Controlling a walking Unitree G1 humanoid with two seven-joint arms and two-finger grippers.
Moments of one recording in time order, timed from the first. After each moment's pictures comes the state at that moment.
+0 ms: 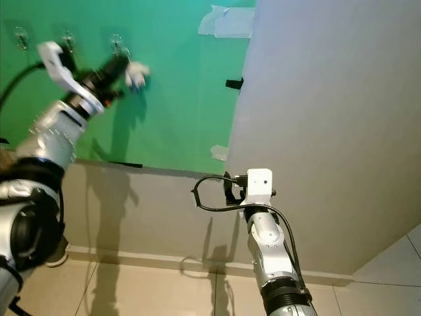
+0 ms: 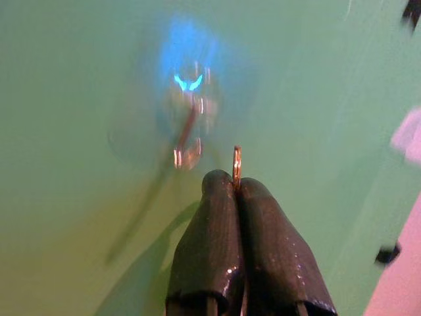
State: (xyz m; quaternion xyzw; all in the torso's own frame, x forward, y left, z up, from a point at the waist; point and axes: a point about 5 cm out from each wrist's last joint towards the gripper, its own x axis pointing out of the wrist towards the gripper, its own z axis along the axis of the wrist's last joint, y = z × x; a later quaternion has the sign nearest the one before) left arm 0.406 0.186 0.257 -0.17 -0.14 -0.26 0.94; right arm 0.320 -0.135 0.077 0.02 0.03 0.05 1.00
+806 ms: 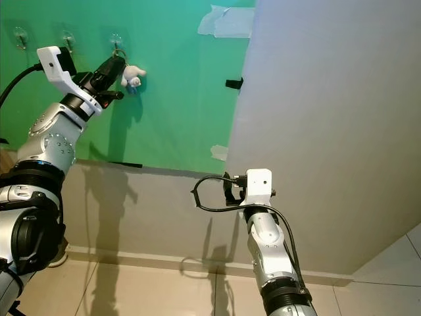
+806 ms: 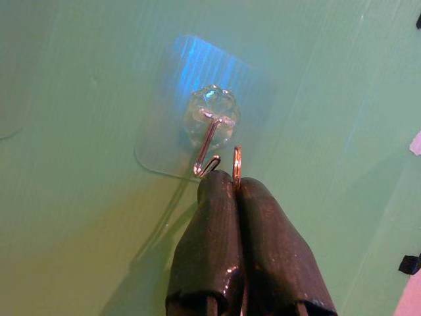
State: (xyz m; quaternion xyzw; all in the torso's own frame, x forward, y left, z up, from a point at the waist) left arm 0.405 0.191 0.263 -0.16 -0.16 -0.23 0.95; right arm 0.320 -0.135 0.076 0.02 0.03 0.05 1.00
